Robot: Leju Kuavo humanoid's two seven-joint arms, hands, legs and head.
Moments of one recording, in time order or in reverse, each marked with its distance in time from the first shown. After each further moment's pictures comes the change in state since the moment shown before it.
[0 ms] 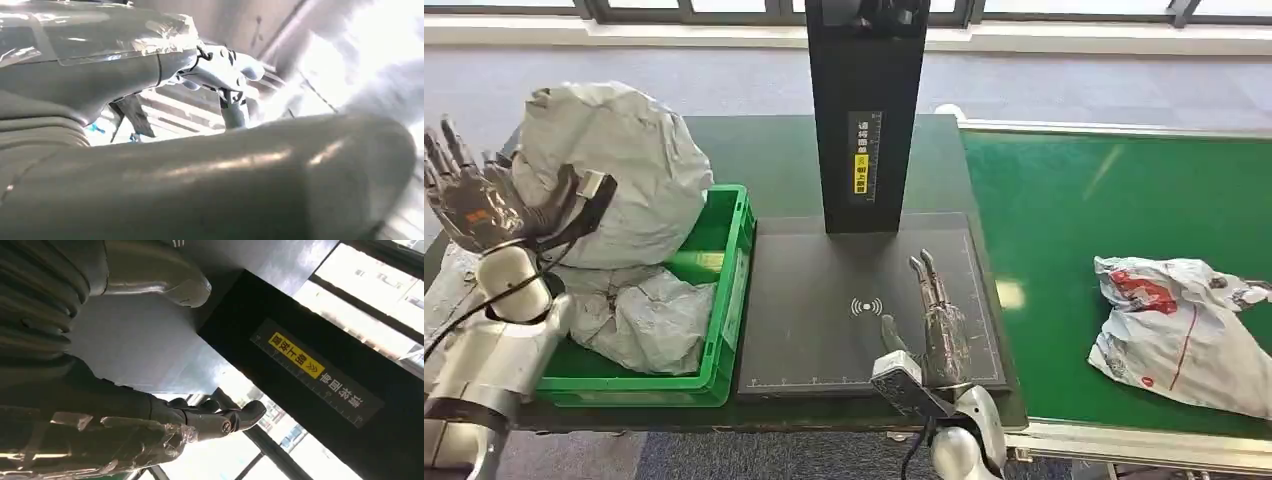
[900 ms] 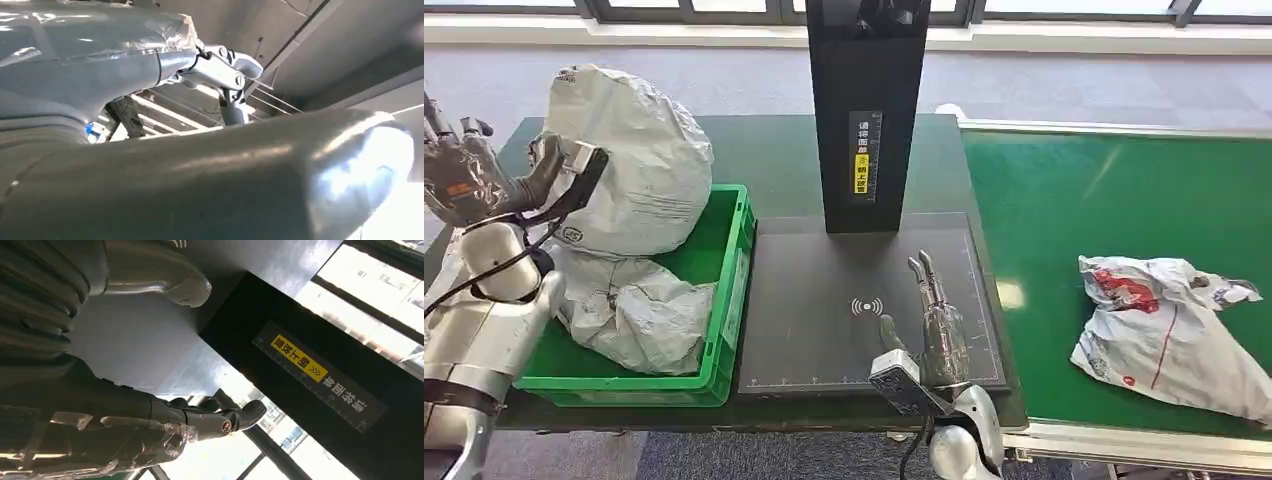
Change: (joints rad) left arm -0.026 0.014 -0.037 -0.049 0.000 0.000 0.002; right arm -0.006 0.002 0.000 0.020 0.002 -0.010 -0.002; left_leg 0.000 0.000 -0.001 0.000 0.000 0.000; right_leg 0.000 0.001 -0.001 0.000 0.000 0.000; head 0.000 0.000
